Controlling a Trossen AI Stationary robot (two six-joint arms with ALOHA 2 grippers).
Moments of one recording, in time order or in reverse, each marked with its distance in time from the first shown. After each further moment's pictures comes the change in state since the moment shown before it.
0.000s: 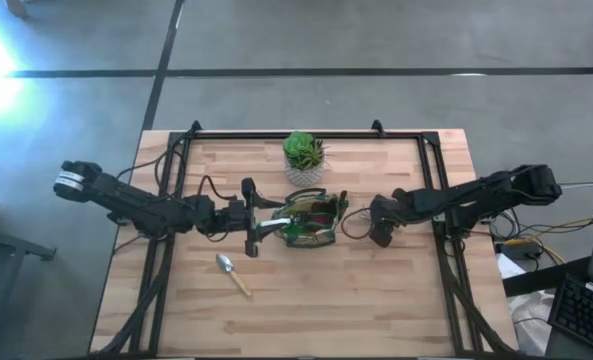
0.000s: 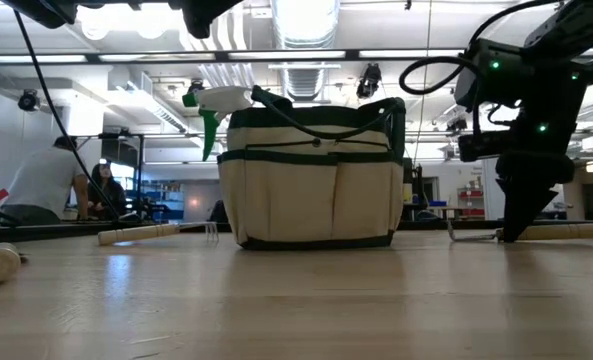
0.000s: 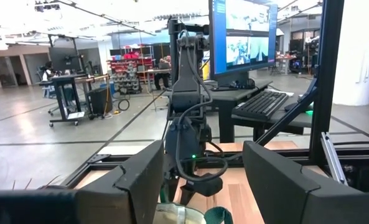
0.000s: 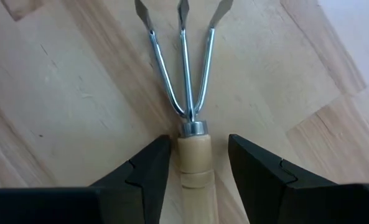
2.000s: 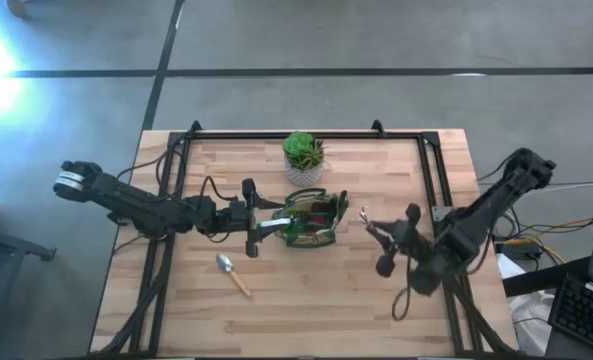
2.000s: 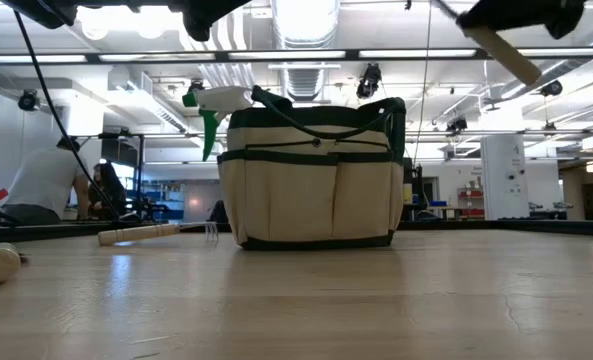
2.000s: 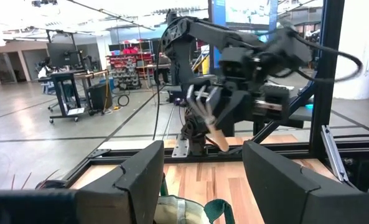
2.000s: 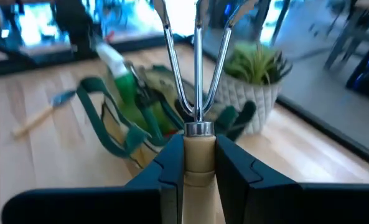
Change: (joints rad) left arm 0.000 0.000 -0.002 -0.022 0.000 0.000; right arm 0.780 -0.097 0.387 -0.143 0.969 0.389
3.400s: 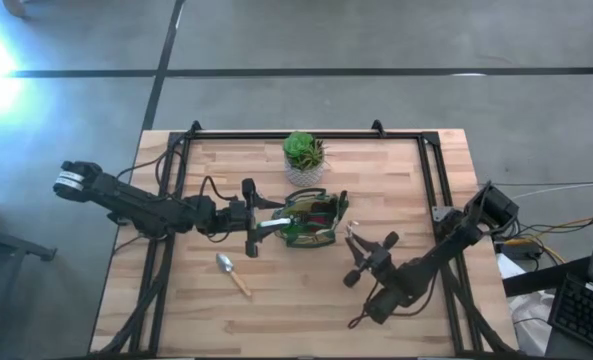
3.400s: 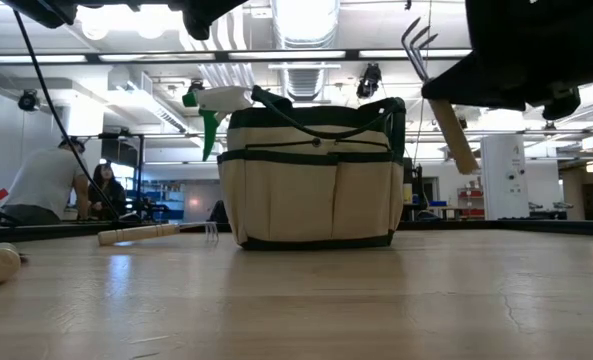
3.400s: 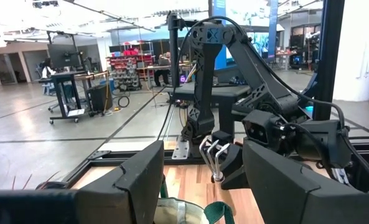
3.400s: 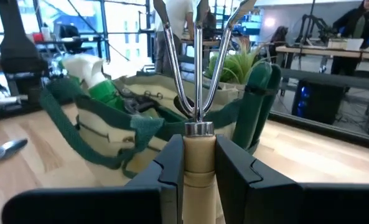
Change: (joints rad) left arm 0.000 -0.002 0.002 0.003 0.000 0.000; right arm -0.027 0.574 0.003 0.292 0.371 0.377
